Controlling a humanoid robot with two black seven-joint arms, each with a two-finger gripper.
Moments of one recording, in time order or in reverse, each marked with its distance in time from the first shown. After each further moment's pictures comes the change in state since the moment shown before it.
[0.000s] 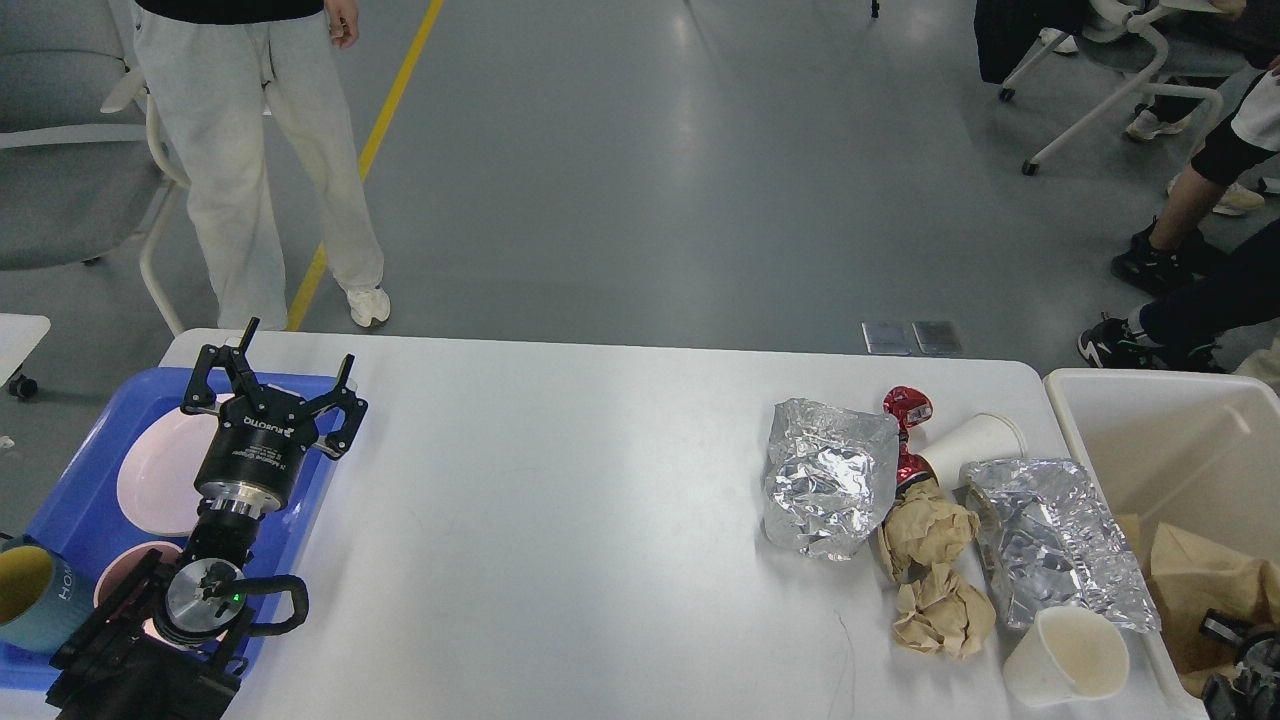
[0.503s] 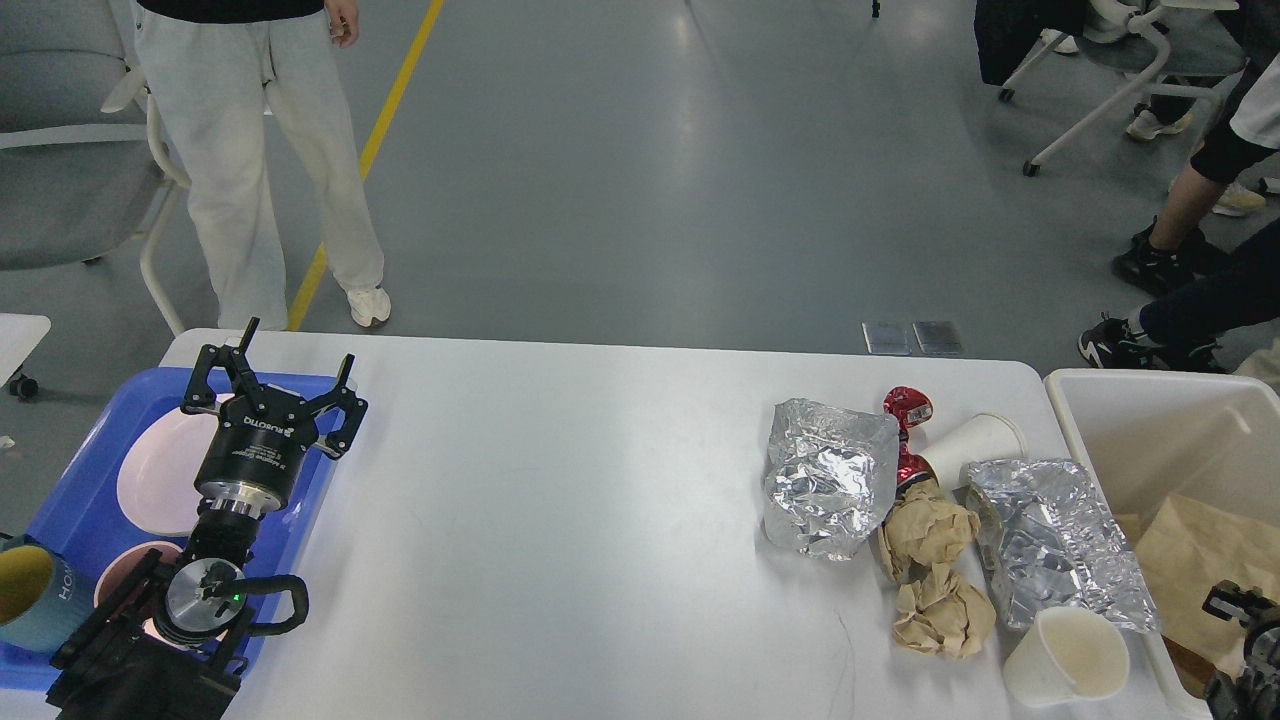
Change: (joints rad) left arm 0.000 0.000 0.000 0.000 0.000 0.000 0.000; right arm 0.010 -0.012 0.002 0.008 0.000 -0.128 0.002
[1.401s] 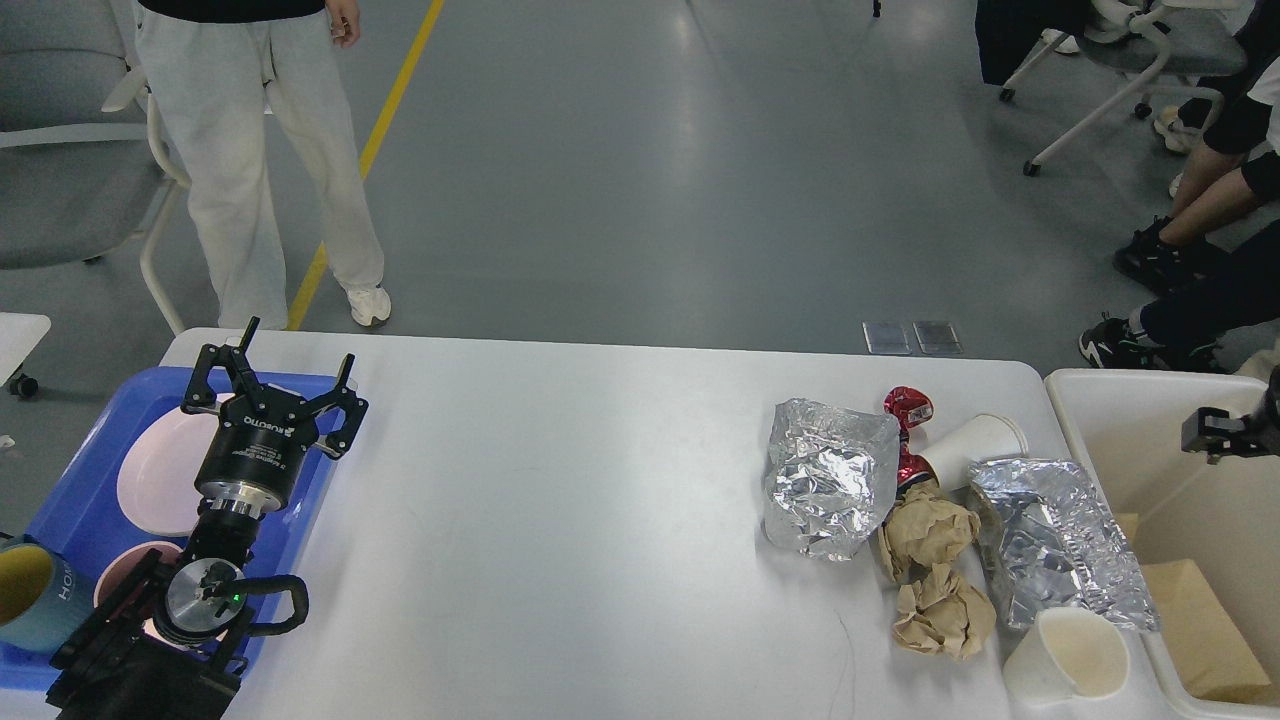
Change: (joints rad) left arm 0.000 0.000 0.000 -0.001 -0.001 0.000 0.001; right arm 1.124 -0.300 -0.279 0.930 -0.346 0.667 -0.127
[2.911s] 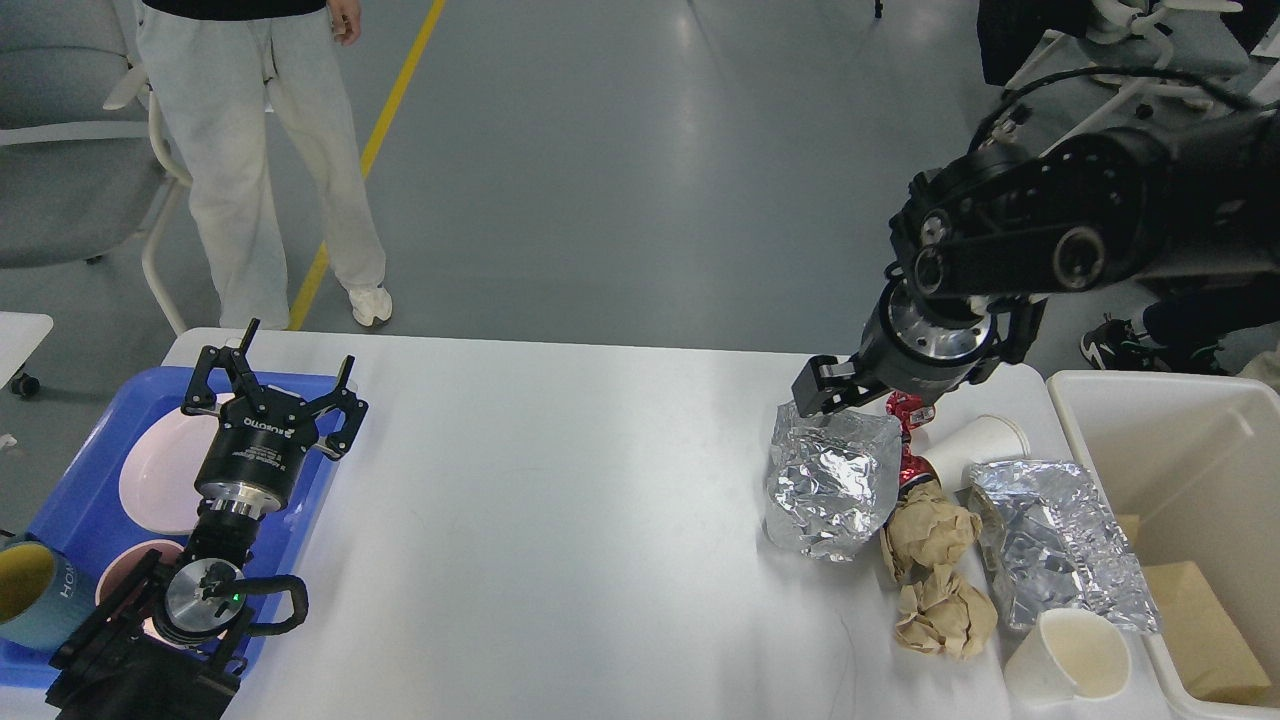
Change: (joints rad) left arm 0.001 0.000 0.000 -0.001 0.001 0.000 0.000; right arm 0.532 0.475 0.059 0.538 0.316 -0.013 0.015
